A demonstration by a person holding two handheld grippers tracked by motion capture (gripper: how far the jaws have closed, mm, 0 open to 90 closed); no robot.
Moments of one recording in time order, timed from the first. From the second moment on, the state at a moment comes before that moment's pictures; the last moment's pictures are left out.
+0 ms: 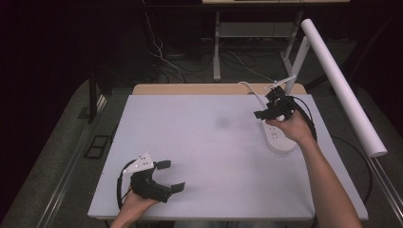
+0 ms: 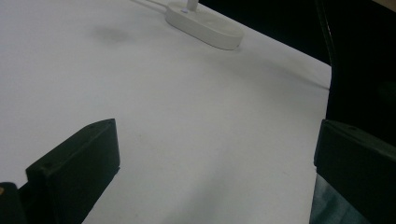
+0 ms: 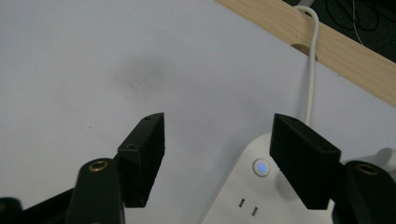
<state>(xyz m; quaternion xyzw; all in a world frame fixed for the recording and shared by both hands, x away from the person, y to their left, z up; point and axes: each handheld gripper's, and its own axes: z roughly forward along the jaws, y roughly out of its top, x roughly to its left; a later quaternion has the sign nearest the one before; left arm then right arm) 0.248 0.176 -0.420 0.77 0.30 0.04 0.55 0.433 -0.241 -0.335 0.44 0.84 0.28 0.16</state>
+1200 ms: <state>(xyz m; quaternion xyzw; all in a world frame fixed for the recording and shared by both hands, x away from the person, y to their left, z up) 0.249 0.179 -0.420 0.77 0.31 0.04 0.55 0.462 -0.233 -0.349 0.40 0.87 0.17 0.21</state>
